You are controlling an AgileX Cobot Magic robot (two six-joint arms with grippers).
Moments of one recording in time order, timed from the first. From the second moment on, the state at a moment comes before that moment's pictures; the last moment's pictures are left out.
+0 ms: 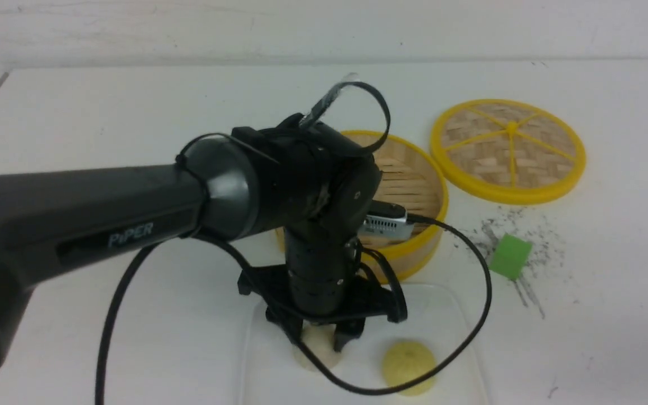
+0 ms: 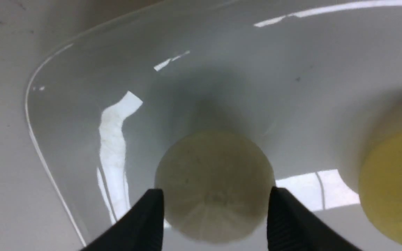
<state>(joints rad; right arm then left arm) 0.48 0.59 -0.53 0.02 0.87 -0.01 -0.80 1.87 -1.39 0.07 1.07 -0.59</state>
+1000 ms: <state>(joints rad) 0.48 0.59 -0.53 0.02 0.87 -0.01 -0.60 2.26 -2.20 0.12 1.10 -0.43</state>
